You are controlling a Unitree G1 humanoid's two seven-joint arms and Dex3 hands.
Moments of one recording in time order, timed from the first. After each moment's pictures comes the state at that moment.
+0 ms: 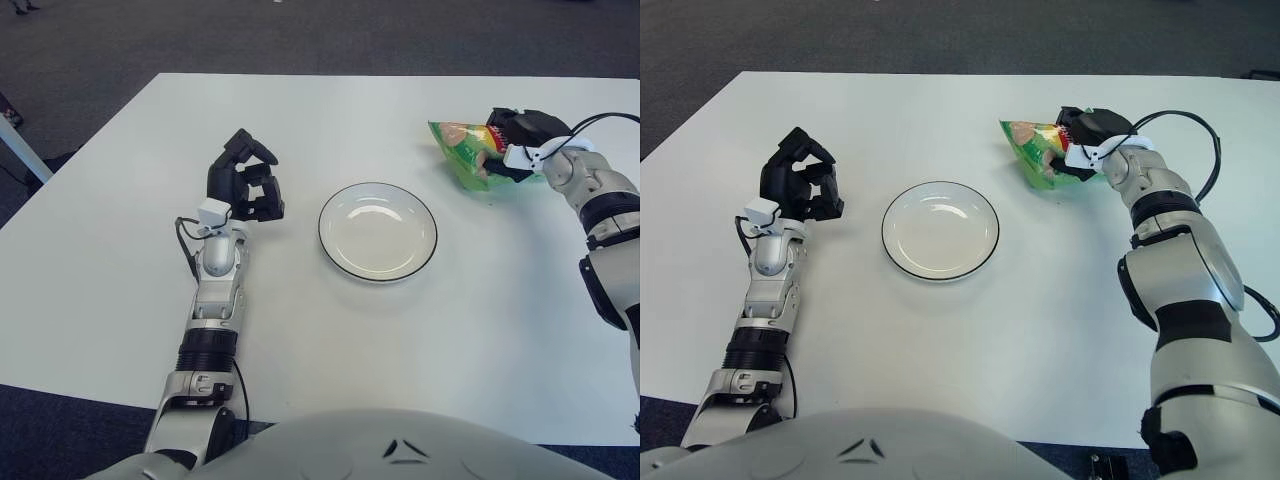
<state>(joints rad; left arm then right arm) -0.18 0.02 0.06 0.13 -0.03 -0.44 0.05 -1.03 -0.65 0.48 1.31 -0.64 -0.45 -0.15</state>
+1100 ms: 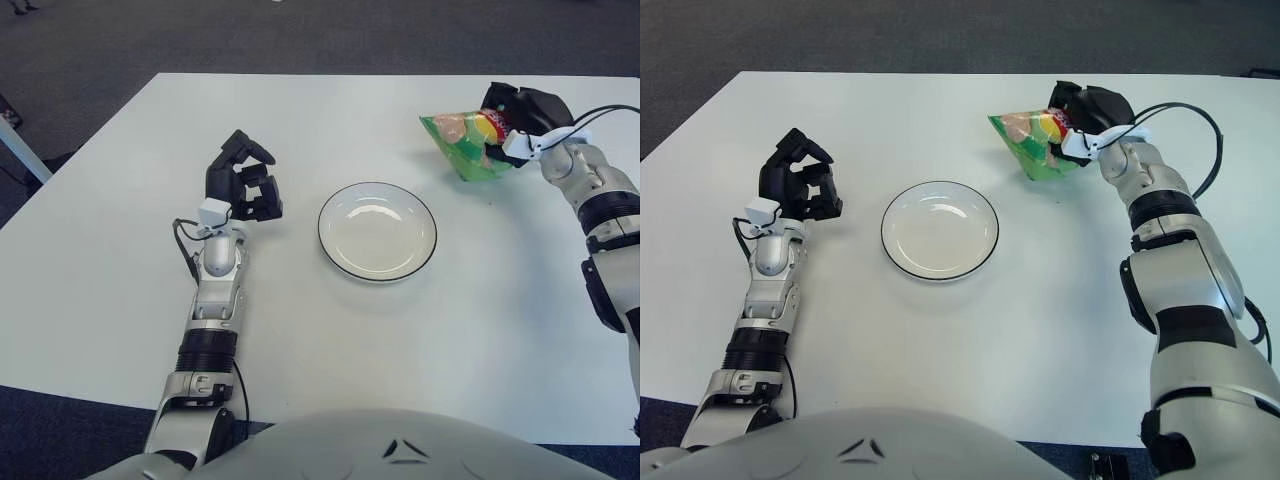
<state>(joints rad) -0.17 0.02 0.06 0.13 0.01 -0.41 0.11 -1.01 -0.65 0.36 1.12 -0.61 -0.52 -0.25</state>
